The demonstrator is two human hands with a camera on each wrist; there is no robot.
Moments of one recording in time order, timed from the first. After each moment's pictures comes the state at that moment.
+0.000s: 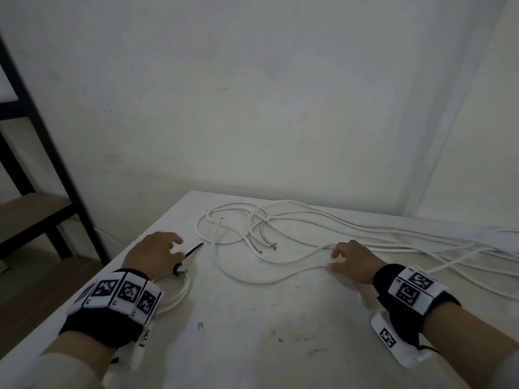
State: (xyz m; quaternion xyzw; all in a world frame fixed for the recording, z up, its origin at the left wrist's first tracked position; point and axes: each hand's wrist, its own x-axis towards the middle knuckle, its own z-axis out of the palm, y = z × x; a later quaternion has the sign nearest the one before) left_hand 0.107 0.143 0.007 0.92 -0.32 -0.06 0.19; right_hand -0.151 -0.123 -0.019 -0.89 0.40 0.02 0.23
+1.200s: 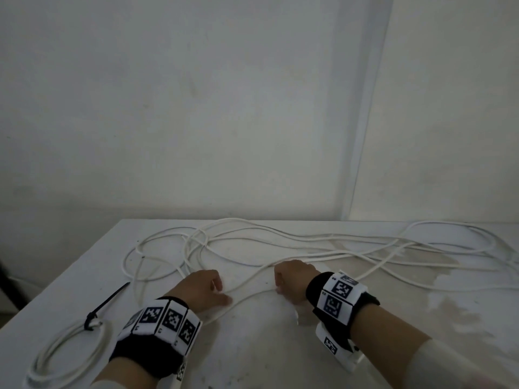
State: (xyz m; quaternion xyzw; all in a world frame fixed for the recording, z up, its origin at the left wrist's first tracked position) left_hand 0.007 -0.006 -0.016 0.84 -0.48 -0.23 0.09; right_hand -0.156 -0.137 -0.016 -0.93 0.33 0.09 0.14
